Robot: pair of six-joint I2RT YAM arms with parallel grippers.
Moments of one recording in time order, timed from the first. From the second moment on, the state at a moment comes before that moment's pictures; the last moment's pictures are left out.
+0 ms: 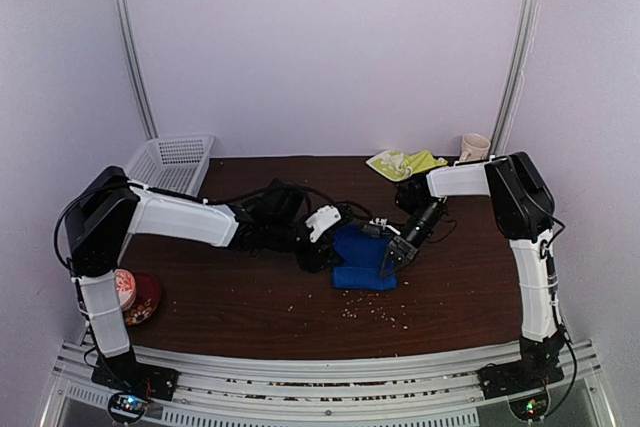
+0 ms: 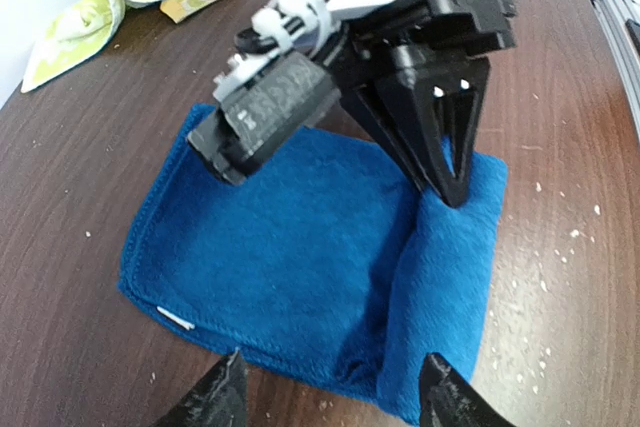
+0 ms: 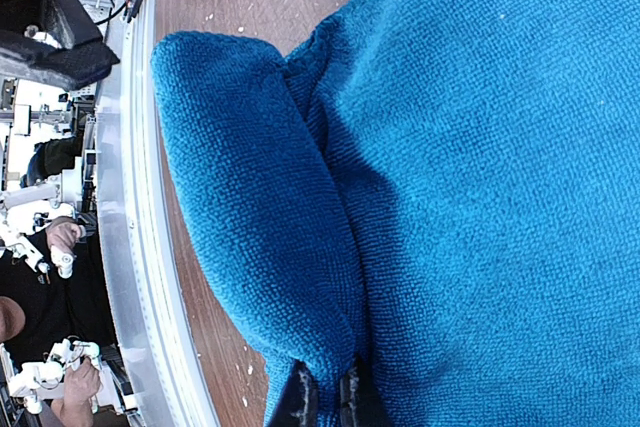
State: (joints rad) left arm -0.87 1.90 1.18 0.04 0.28 0.27; right arm 0.43 2.26 1.61 -1.18 -0.84 -0.73
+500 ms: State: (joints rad) left arm -0.89 2.00 1.23 0.03 0.28 0.24; right arm 0.43 2.26 1.62 -1.18 -0.84 -0.73
